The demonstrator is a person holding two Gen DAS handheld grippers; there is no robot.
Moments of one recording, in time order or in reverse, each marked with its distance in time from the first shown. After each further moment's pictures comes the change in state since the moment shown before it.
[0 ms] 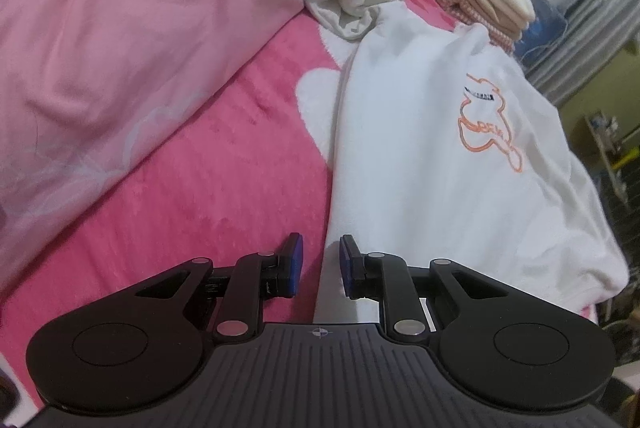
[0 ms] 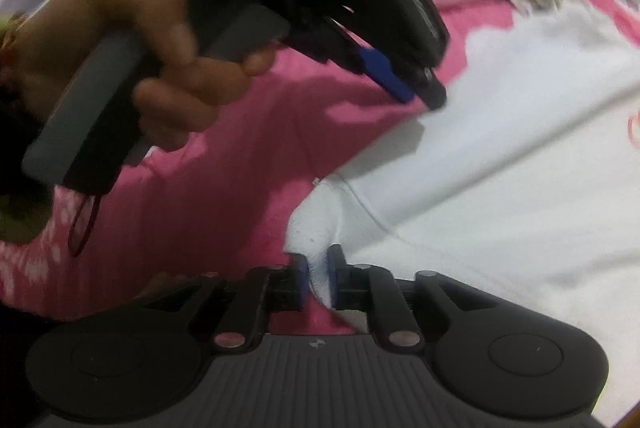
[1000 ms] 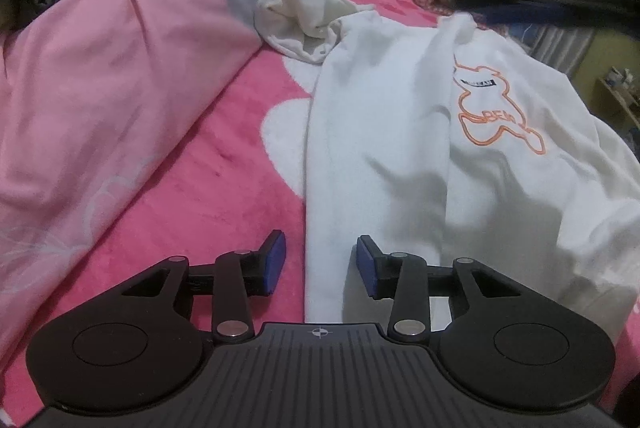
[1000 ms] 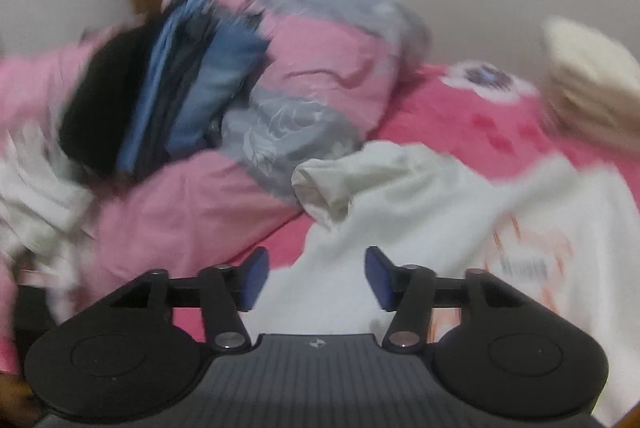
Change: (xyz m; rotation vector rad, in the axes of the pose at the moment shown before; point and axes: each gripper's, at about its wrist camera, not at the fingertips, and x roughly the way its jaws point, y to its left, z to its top) left arm 0.024 -0.032 -0.002 0.192 -0.121 0.108; right arm -0.064 -0.148 0.140 0.100 -0.405 -0.216
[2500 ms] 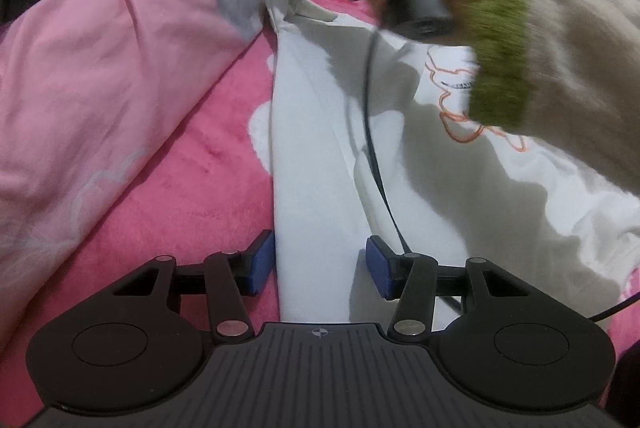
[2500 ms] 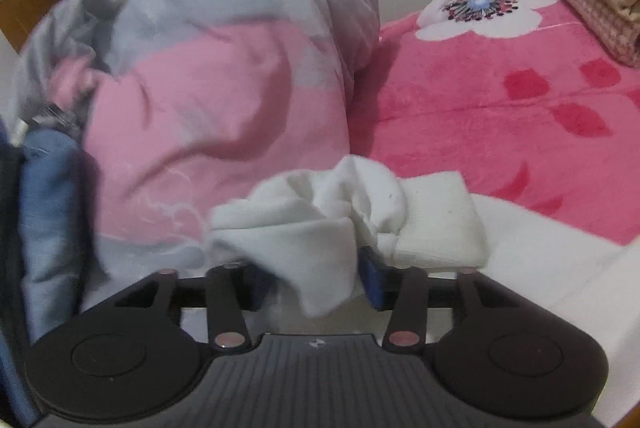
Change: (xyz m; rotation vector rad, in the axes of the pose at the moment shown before) left arm -0.005 0.005 -0.010 -0.009 -0.032 -0.080; right arm 0.169 -0.106 0.067 0.543 -0.022 0.107
